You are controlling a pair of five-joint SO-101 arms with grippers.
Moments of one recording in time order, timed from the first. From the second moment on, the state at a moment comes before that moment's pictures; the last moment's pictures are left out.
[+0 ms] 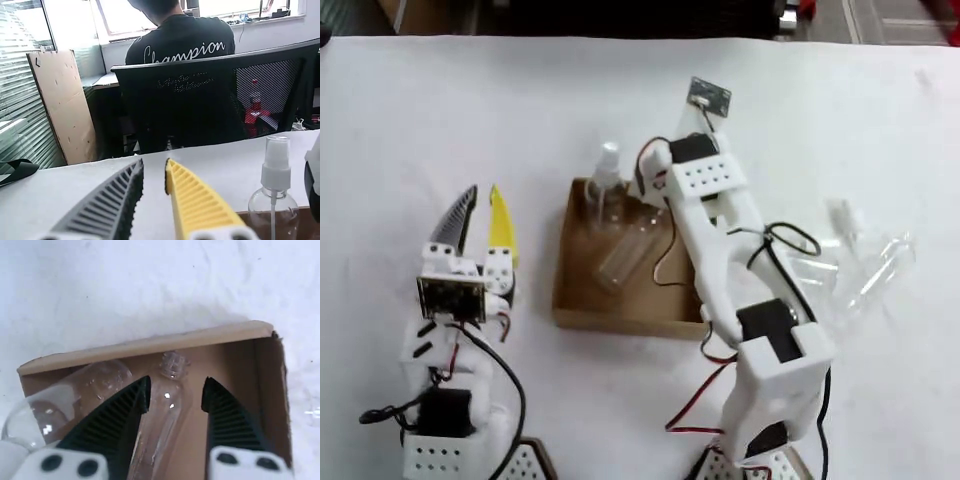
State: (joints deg) left arm -2.9 -103.8 92.7 19.6 -6.8; right arm -20.7 16.7 -6.5 68.9 -33.5
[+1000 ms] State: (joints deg) left arm -2.9 -103.8 92.7 19.6 -6.8; right arm -20.5 27.7 -8.7 67.2 -33.5
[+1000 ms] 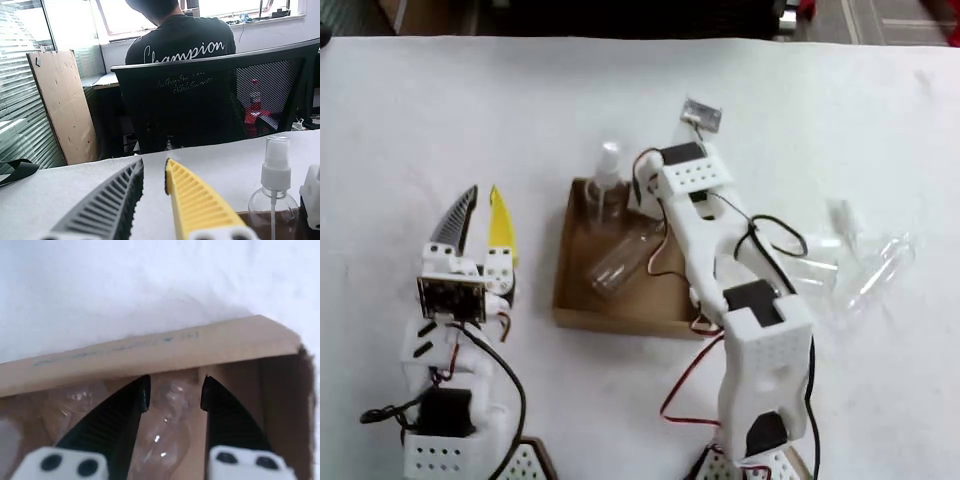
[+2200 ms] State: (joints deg) left arm -1.9 -103.8 92.7 19.6 -6.8; right arm -14.0 -1.1 -8.6 71.2 -17.6
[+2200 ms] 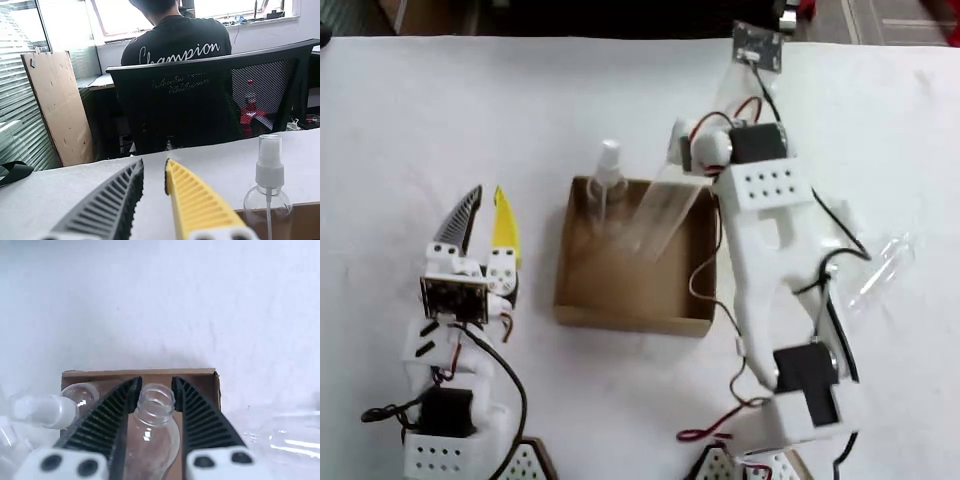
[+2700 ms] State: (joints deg) left arm -1.9 -103.8 92.7 19.6 -6.8; right arm -17.0 -35.1 33.5 28.0 3.6
